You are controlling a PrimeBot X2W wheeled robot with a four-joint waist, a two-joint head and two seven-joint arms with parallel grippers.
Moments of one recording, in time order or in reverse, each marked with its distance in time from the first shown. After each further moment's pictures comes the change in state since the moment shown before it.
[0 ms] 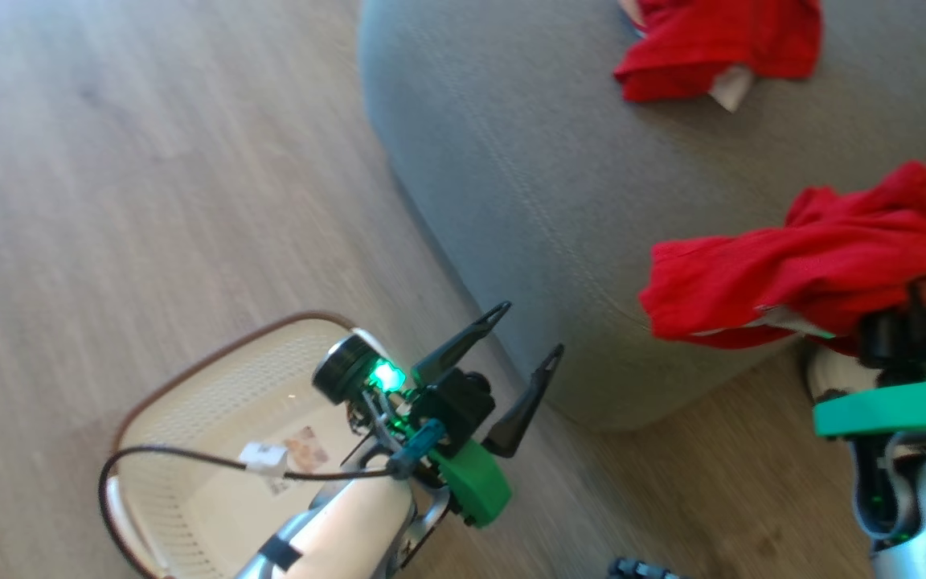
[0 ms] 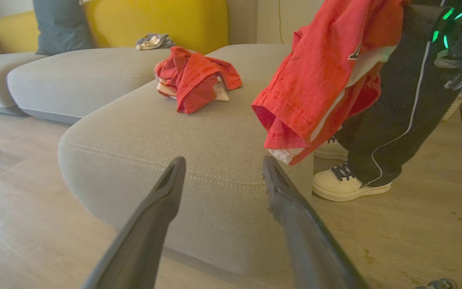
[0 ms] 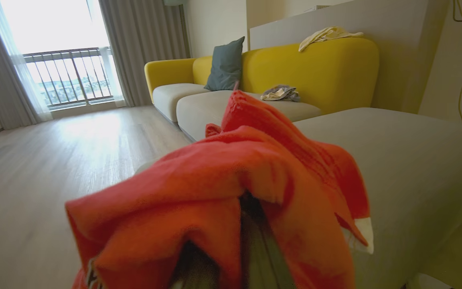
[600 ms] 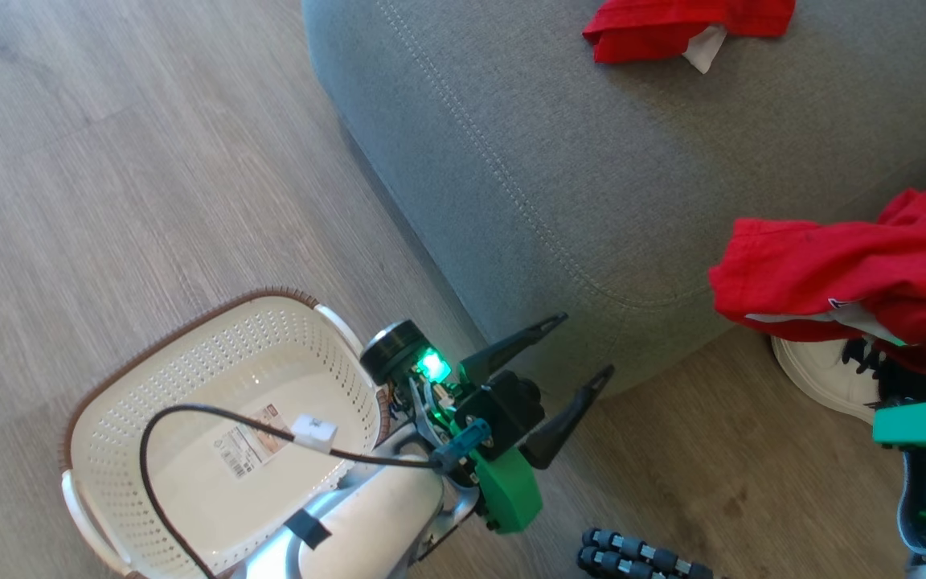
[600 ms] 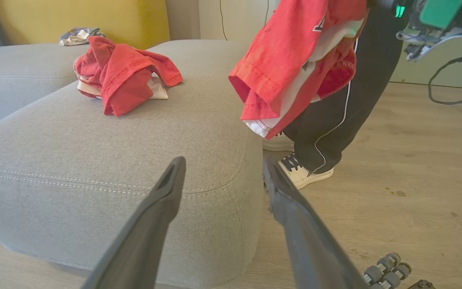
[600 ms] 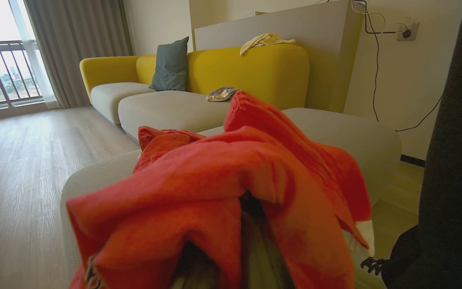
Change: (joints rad) left arm -0.110 0.003 -0.149 0.052 -0.046 -0.053 0.000; right arm 0.044 0.057 -0.166 -0.072 -0.003 0.000 0.000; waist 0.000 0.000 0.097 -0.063
